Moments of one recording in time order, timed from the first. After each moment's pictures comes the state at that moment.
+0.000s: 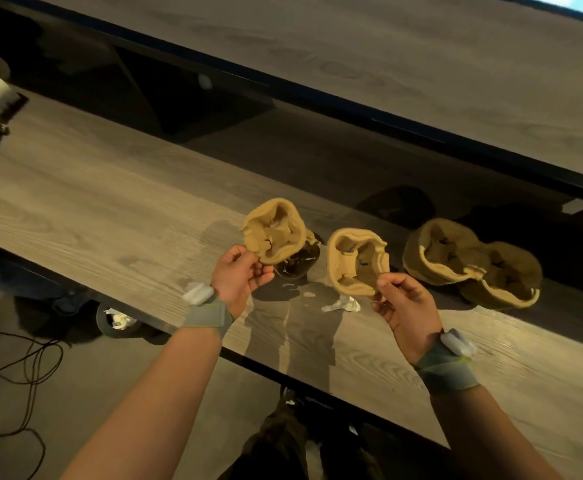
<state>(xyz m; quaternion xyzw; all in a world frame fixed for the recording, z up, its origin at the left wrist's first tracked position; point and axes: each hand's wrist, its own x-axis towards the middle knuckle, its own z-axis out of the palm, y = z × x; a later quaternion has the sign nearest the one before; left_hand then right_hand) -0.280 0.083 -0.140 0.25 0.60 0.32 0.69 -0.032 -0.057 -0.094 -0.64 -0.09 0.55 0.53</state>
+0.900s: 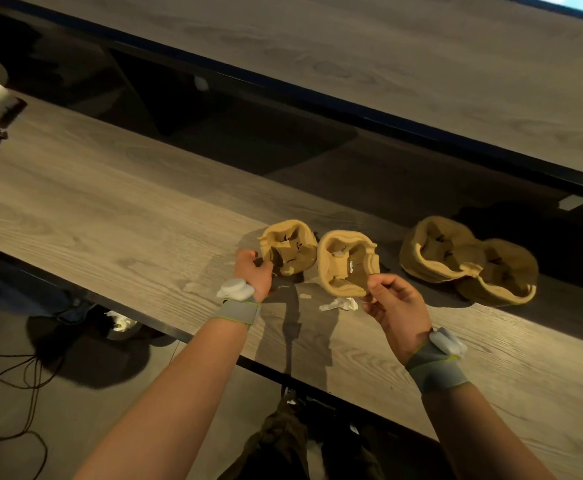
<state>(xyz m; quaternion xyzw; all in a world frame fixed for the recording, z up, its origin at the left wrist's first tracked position) -0.245 0.081 -0.174 0.37 0.73 0.21 0.54 -0.042 -0.058 -0.095 -0.64 -0.09 0.54 0.54</state>
